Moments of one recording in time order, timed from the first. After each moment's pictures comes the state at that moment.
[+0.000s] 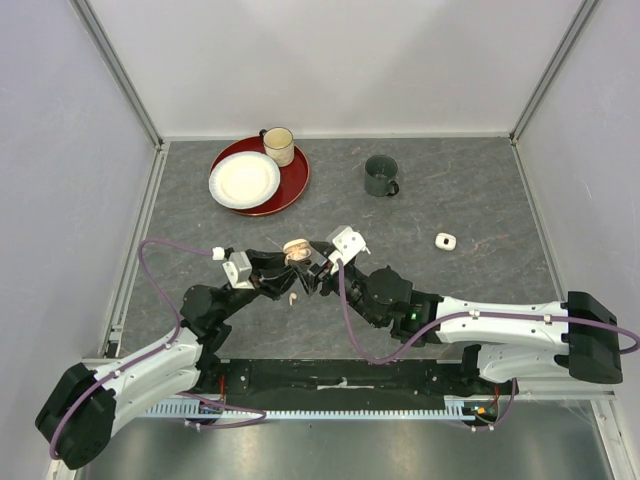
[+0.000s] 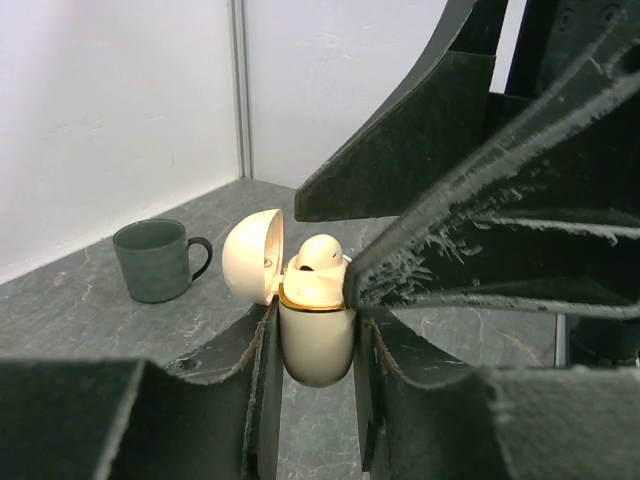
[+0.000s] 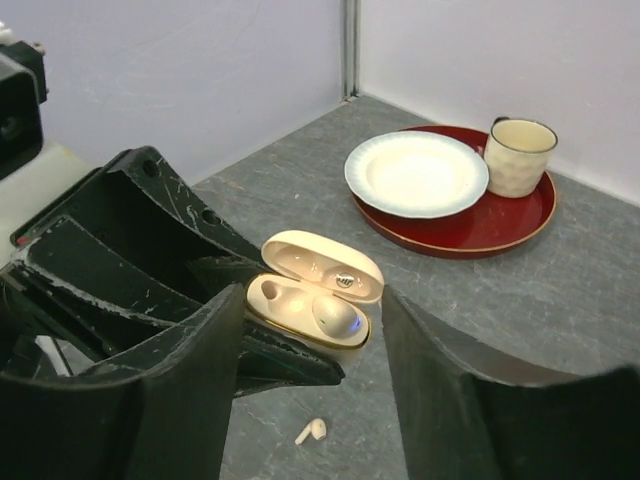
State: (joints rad) left arm -0.67 0.79 0.14 1.07 0.36 -0.17; right arm 1.31 1.23 0.79 0.54 0.50 0.00
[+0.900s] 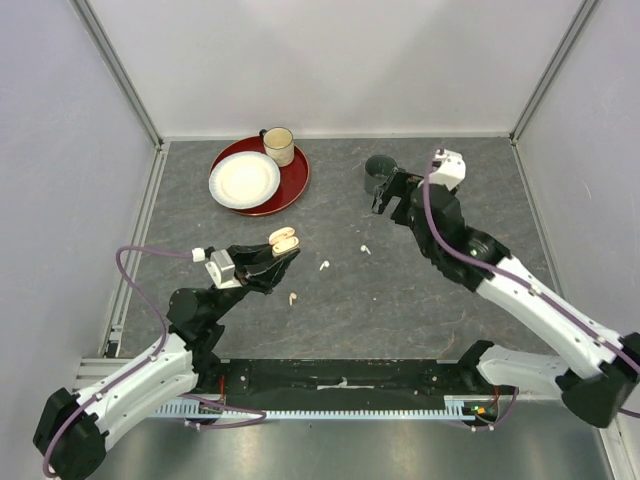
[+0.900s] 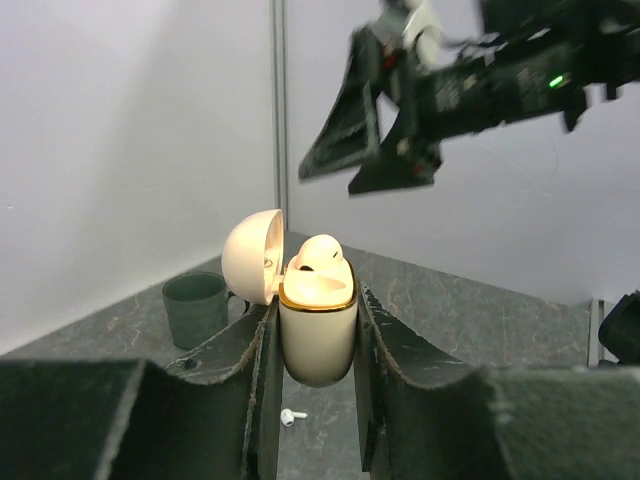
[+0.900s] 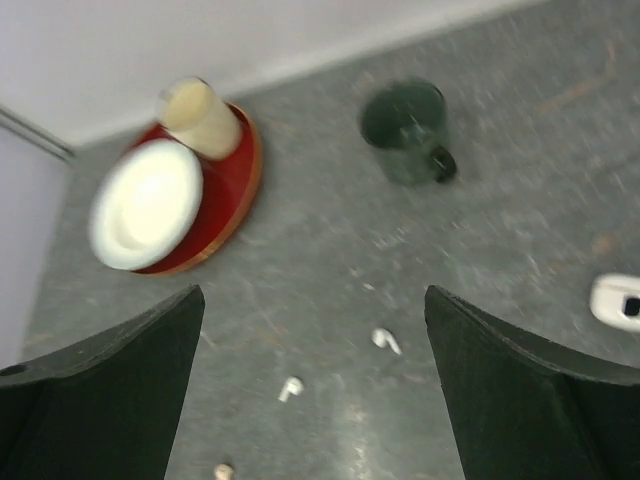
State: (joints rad) left arm -0.67 0.63 0.20 0.94 0.28 -0.15; right arm 0.78 1.06 1.09 -0.28 0.63 0.60
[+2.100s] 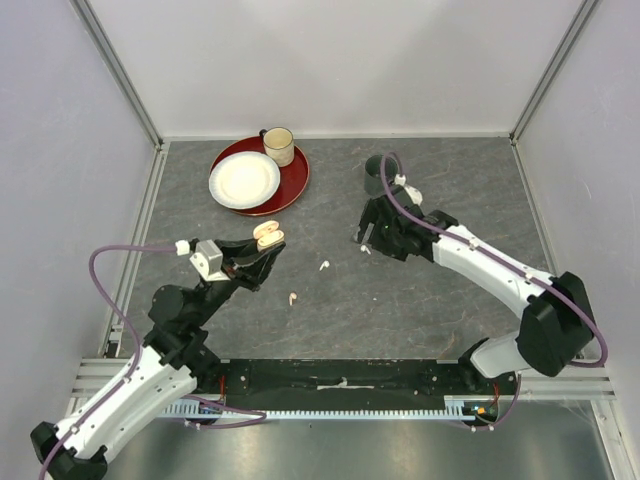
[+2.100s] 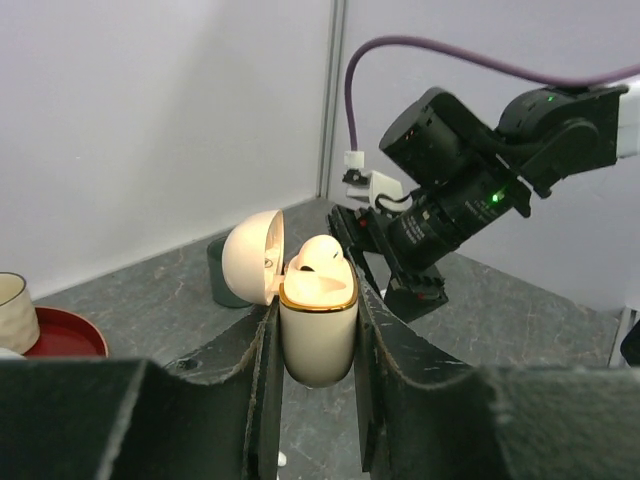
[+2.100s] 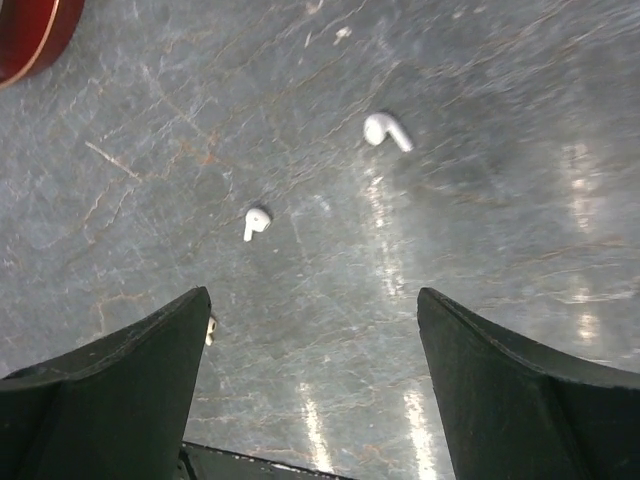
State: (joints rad) left arm -0.67 0.44 0.37 0.48 0.15 -0.13; right arm 0.62 1.42 1.10 -0.59 0.15 0.93
